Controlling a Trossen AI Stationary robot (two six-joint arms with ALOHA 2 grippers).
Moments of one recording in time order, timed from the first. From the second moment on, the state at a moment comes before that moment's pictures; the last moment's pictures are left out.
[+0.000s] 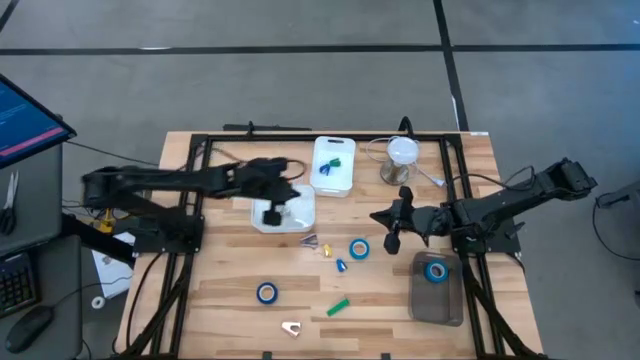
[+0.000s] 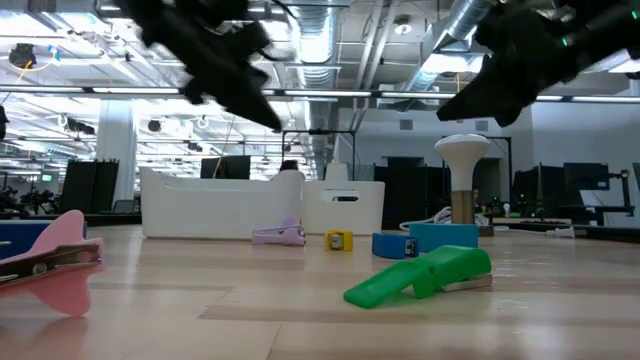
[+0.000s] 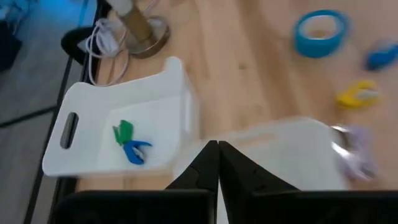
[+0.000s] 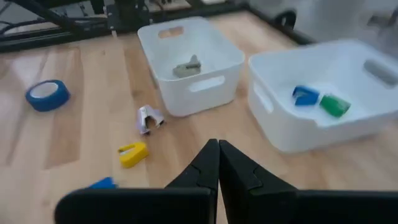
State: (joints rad) left arm 0.21 1.30 0.81 -0.16 -0.02 0.47; right arm 0.26 1.03 0.44 0.10 0.52 0.32
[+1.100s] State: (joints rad) left arm -0.01 0.47 0.32 -0.15 -0.34 0.30; right arm 0.21 1.75 1.24 -0.90 0.27 1.04
